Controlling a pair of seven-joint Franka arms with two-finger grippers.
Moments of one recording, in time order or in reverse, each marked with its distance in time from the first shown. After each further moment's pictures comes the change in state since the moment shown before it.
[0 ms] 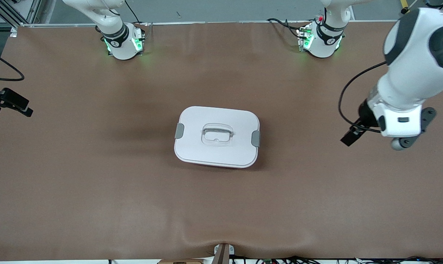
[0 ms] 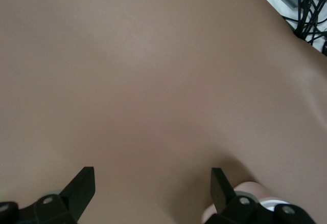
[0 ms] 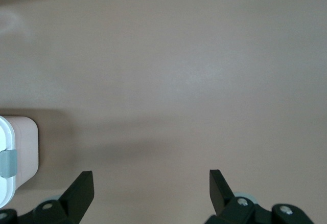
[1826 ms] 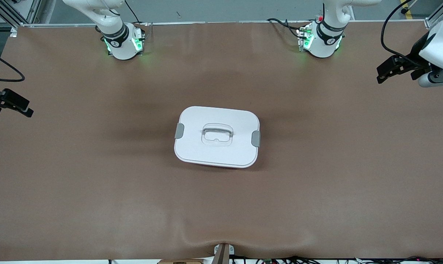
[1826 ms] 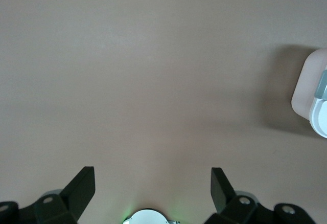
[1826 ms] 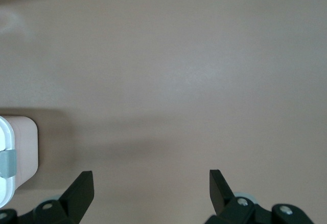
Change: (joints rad) left arm -0.344 -0.362 0.550 -0.217 -0.174 -0.179 0.848; right arm 0.000 0.003 0.000 0.002 0.000 0.000 0.000
